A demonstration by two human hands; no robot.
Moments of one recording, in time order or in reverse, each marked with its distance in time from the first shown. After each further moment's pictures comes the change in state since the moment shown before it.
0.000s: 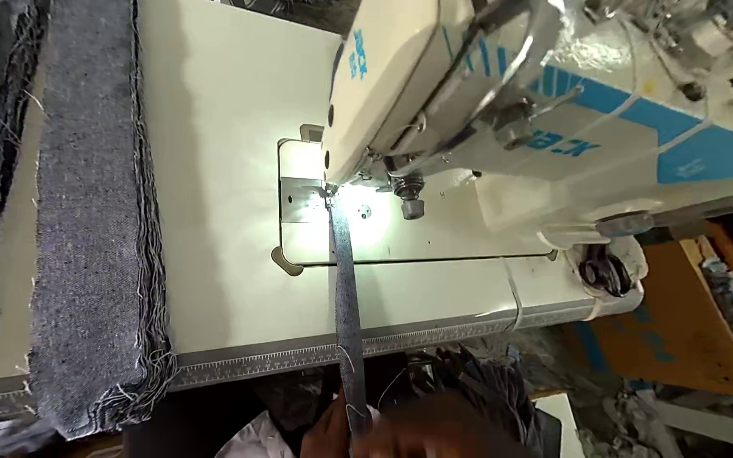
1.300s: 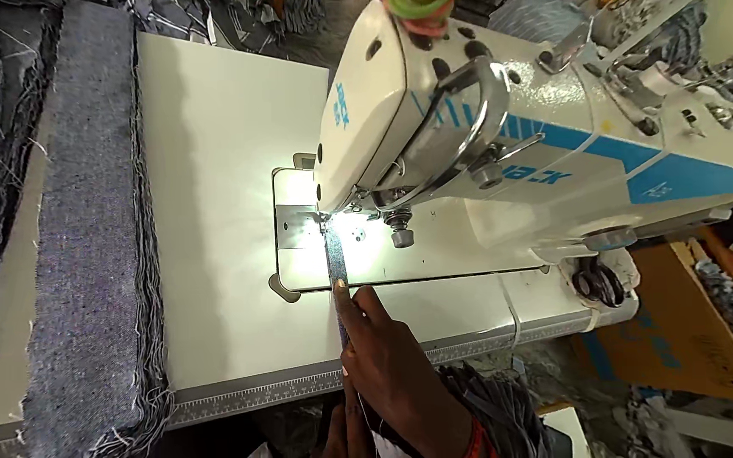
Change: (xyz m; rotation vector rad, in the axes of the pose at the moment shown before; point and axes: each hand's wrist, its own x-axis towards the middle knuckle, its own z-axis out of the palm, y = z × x) left_hand 0.016 0.008 0.018 0.677 0.114 0.052; right_hand 0.095 0.033 0.011 -0.849 0.425 0.315
